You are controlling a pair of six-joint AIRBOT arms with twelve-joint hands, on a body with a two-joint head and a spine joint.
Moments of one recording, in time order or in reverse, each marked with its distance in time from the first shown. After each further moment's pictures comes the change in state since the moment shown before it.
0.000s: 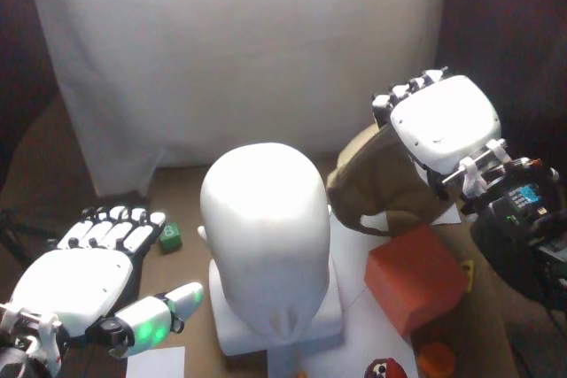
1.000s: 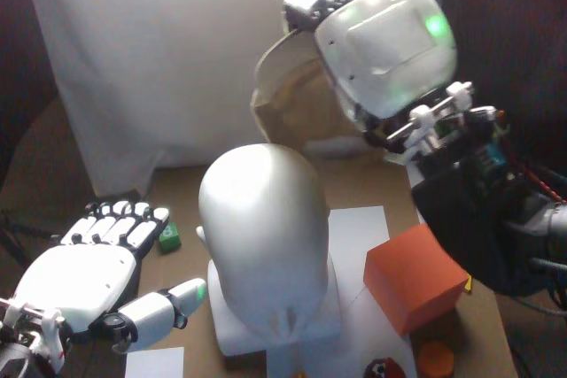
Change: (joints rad) left arm -0.007 0.000 0.001 0.003 0.002 0.000; right arm 0.214 0.127 -0.410 -0.070 0.169 -0.192
